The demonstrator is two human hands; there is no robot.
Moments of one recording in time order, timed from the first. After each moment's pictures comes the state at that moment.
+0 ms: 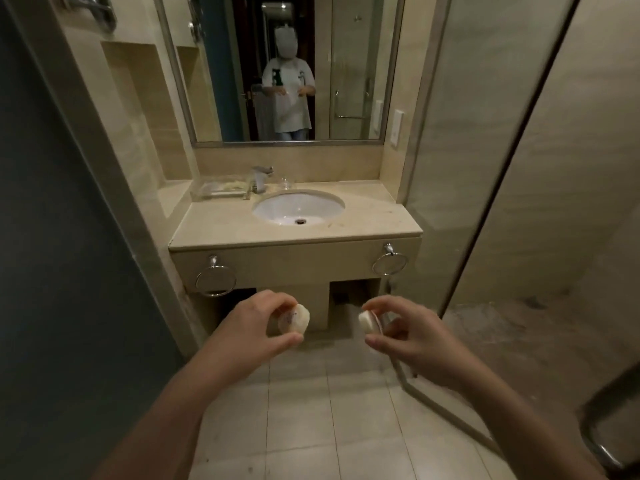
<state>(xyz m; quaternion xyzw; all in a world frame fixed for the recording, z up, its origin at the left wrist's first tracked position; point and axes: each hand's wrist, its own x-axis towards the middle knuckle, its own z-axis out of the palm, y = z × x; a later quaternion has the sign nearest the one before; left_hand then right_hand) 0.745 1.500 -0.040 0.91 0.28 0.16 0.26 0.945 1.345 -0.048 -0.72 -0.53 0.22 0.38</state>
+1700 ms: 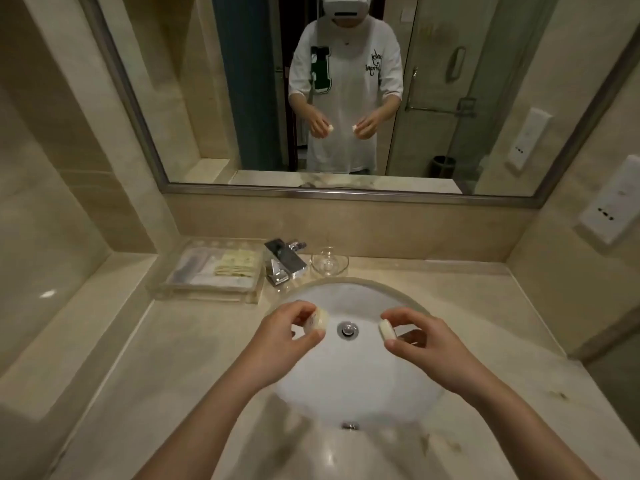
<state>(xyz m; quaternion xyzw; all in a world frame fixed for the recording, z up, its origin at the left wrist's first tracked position) 1.120 2.170 -0.113 0.79 0.37 0.22 0.44 1.328 2.044 -0.110 -0.70 -0.47 0.35 0.41</state>
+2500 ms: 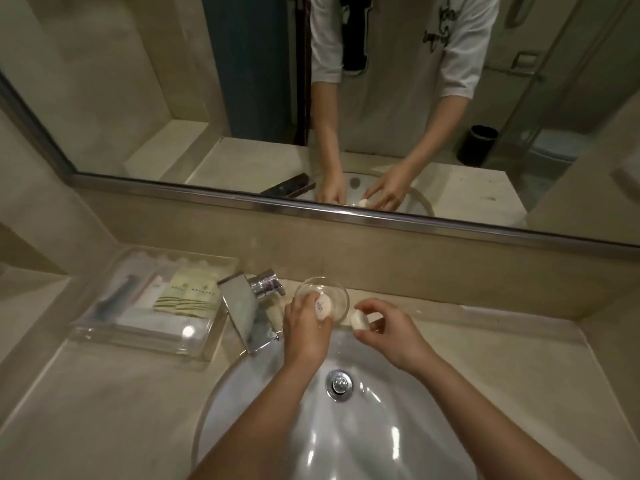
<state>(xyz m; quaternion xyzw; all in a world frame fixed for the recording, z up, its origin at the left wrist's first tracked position) 1.324 2.365 -0.260 0.71 0.59 0.22 0.32 1.456 2.293 -0.214 -0.72 -0.48 0.36 0.34</state>
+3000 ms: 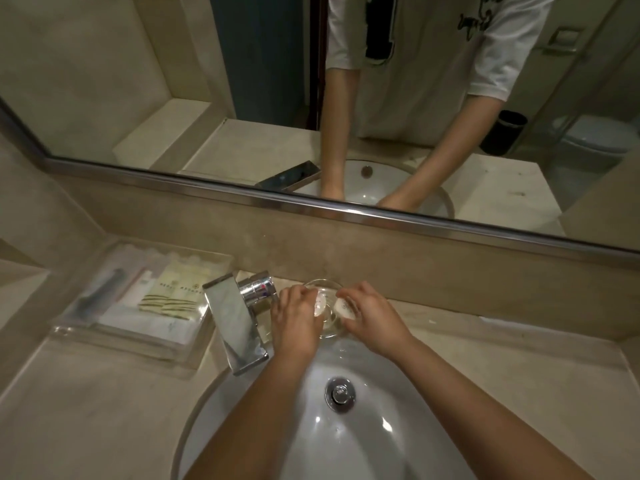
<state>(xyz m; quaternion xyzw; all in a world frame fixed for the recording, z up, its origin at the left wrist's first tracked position) 1.331 2.406 -0.288 0.80 0.58 0.10 0.14 1.470 2.364 -0.259 -0.71 -0.63 0.26 0.18</state>
